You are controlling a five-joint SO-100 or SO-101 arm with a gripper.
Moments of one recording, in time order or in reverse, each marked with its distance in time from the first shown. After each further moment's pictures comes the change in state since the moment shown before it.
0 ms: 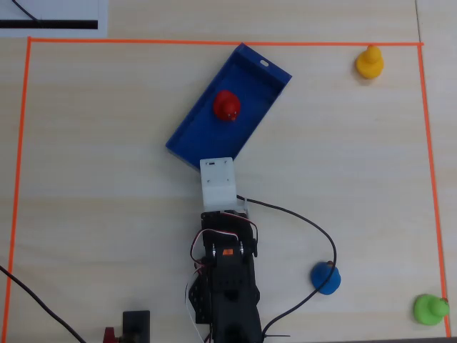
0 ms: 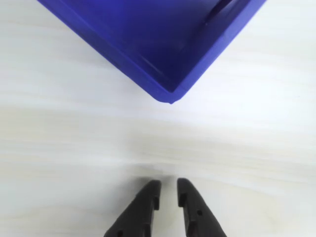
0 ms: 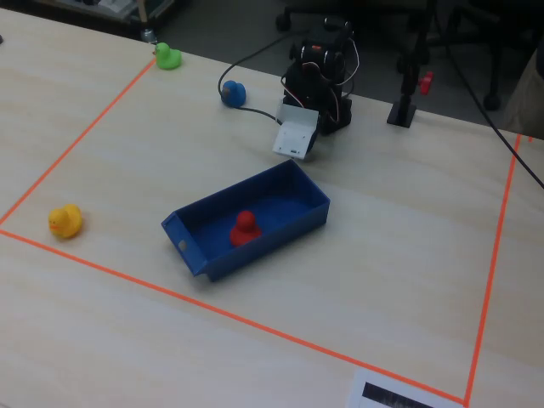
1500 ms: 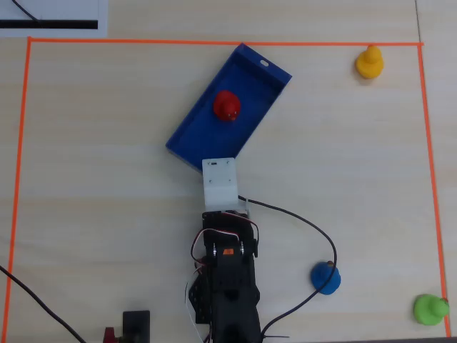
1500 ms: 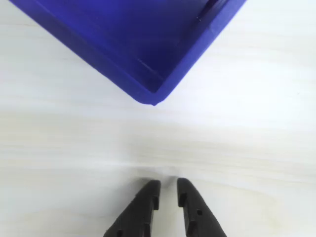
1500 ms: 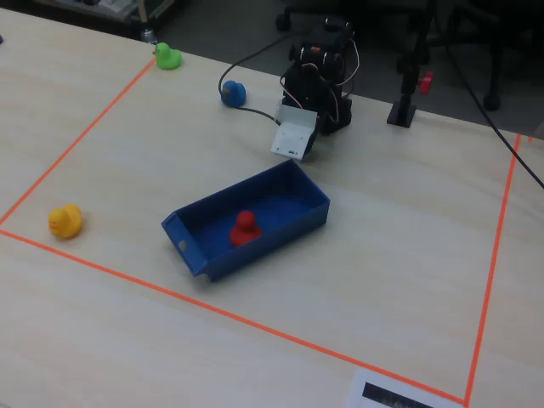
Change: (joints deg) arm 1.1 0.2 1.1 -0.2 0.0
